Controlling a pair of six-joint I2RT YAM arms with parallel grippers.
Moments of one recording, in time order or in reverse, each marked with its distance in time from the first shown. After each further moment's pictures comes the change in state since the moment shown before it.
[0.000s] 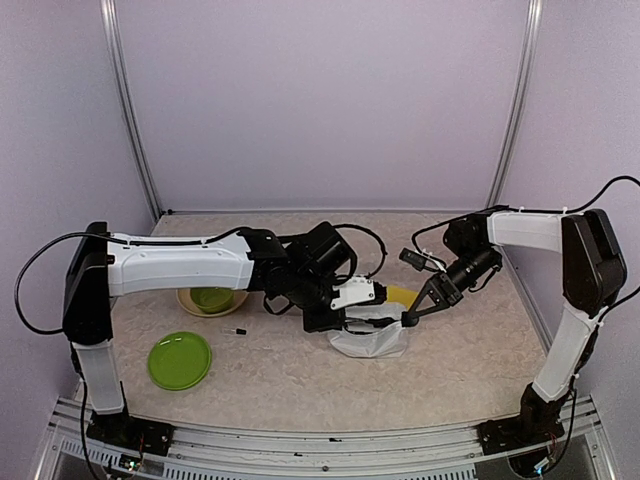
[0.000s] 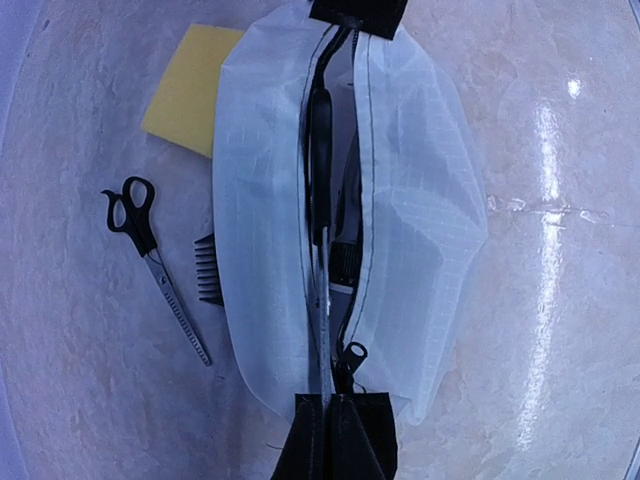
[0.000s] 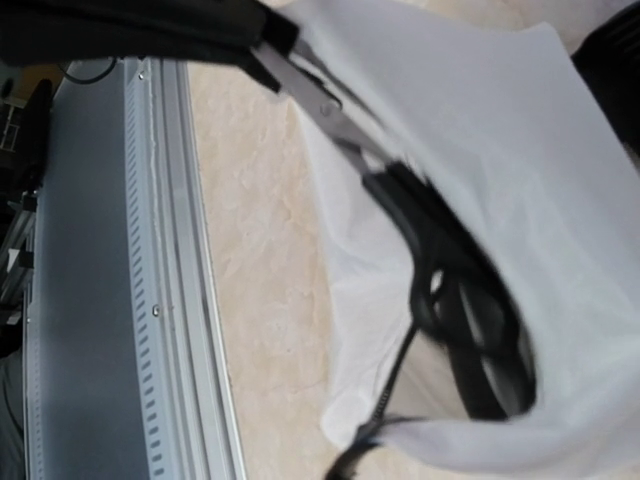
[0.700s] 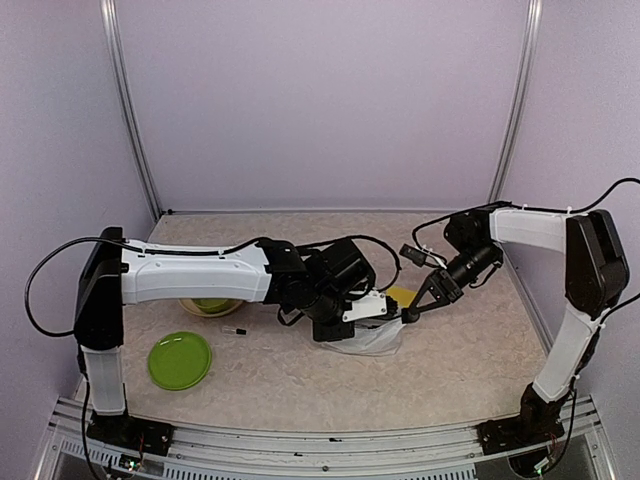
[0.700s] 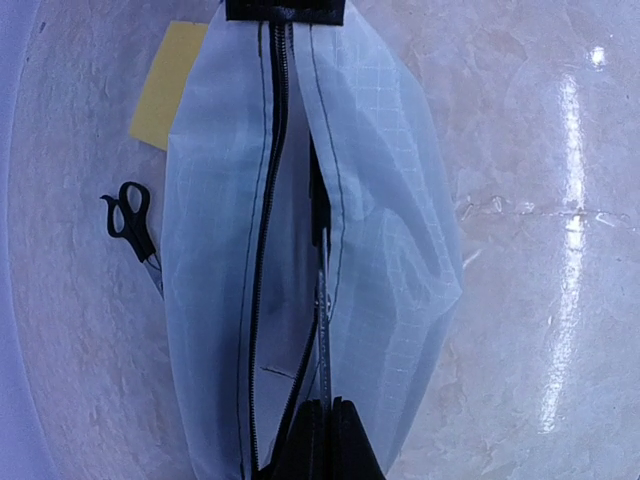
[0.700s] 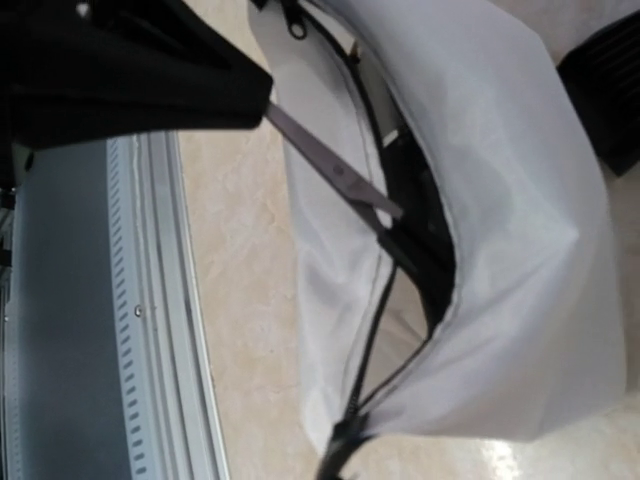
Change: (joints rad) left arm -0.069 0.059 0.057 -0.045 -0.139 -0.007; right arm -0.004 -0.017 0.022 0.006 0.031 0.010
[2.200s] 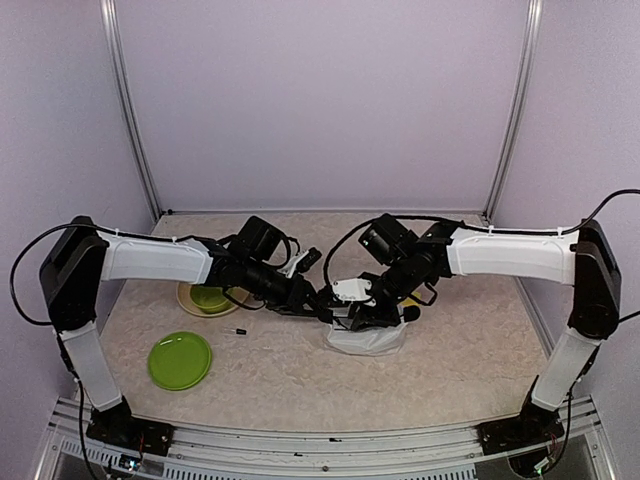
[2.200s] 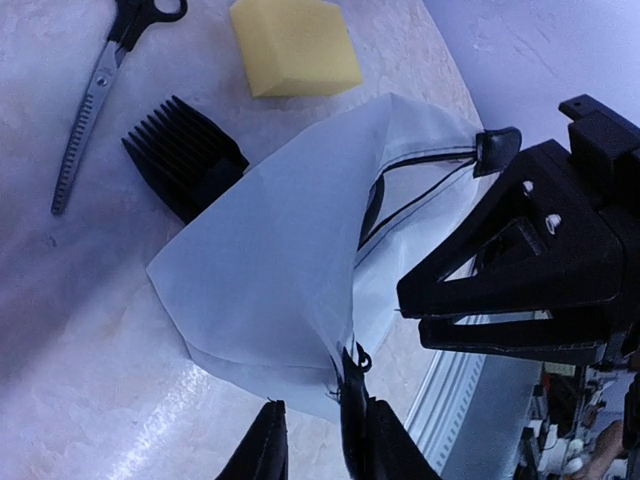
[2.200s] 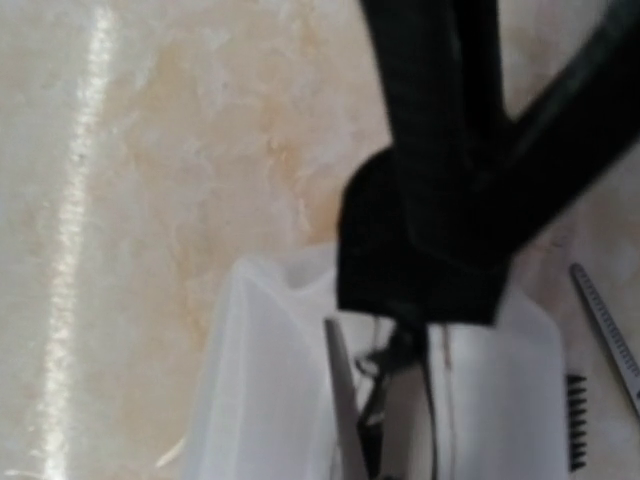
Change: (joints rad) left arm 0.383 -0.183 -0.453 0.494 0.794 -0.974; right arm 0.555 -0.063 0.038 0.461 0.684 -0.049
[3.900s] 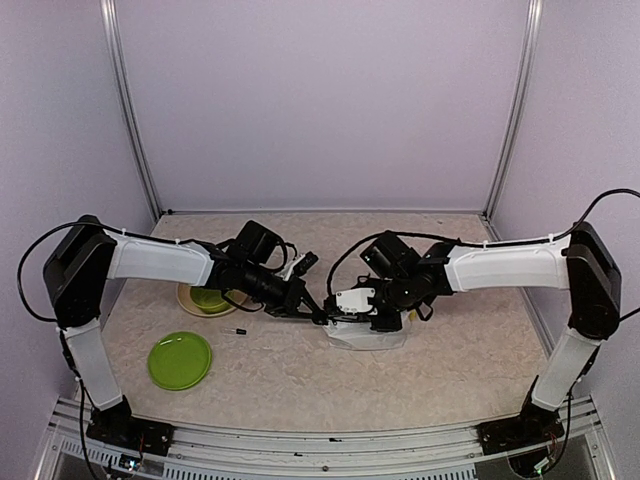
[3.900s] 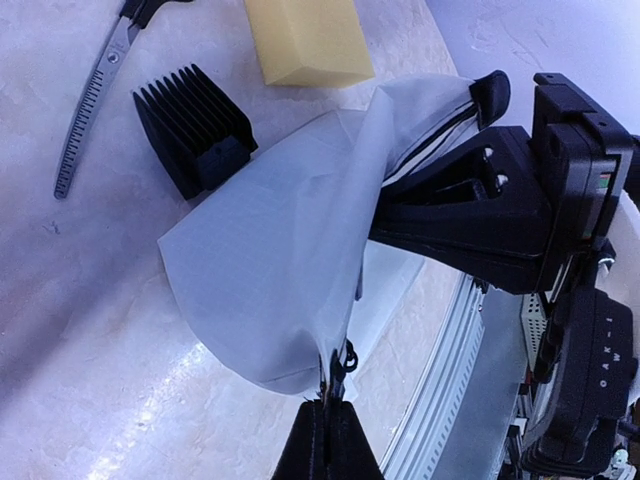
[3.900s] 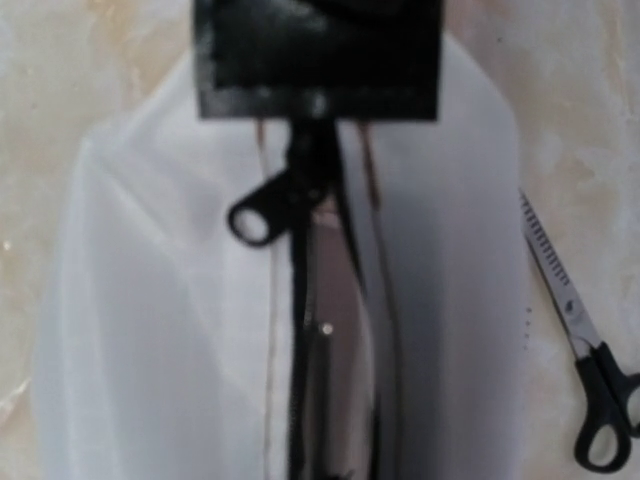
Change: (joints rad) left arm 0.034 0.040 -0.031 0.051 0.071 -0.015; right arm 0.009 0.003 -0.150 0.211 0.269 -0.019
